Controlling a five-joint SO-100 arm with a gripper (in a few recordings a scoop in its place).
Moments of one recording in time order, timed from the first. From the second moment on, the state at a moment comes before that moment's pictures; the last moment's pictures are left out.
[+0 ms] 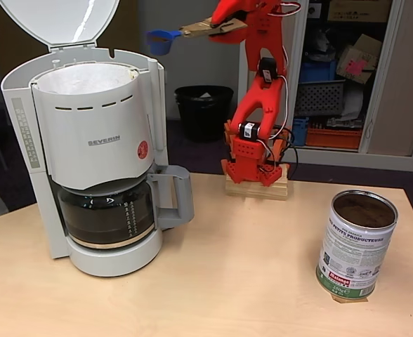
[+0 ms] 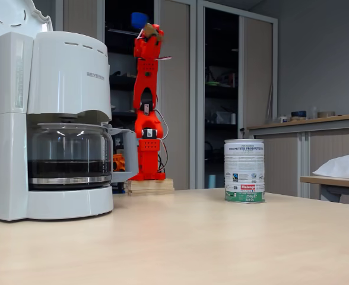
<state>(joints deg) 14.5 142.2 82.1 67.6 -16.5</state>
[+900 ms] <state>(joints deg) 40.8 118.7 65.0 83.4 -10.5</state>
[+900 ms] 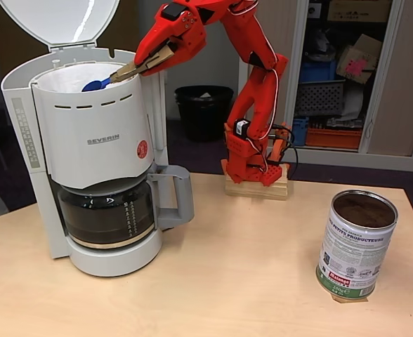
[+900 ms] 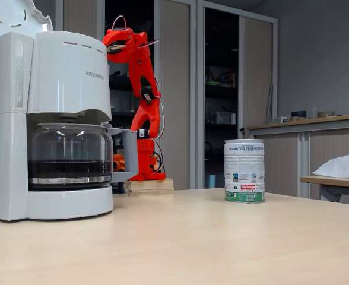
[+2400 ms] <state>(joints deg) 41.0 104.0 31.0 101.7 -19.9</state>
